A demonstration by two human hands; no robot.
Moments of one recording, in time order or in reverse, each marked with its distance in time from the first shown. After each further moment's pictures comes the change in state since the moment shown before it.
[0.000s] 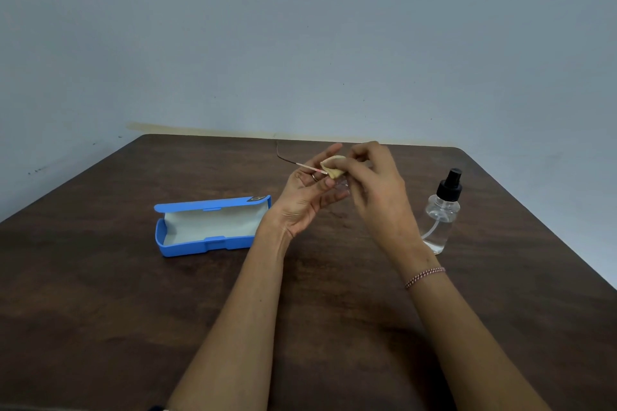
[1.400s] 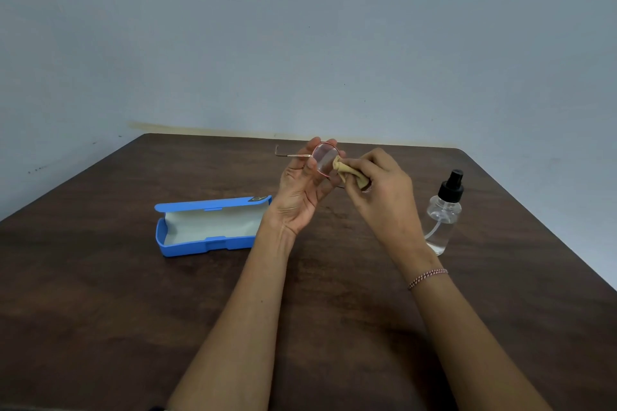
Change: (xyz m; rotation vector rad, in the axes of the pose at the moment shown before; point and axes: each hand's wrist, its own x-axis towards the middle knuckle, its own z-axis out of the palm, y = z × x) left_hand 0.004 0.002 0.002 -0.184 0.103 0.175; right_hand 0.001 0.005 0.003 0.006 0.012 0.121
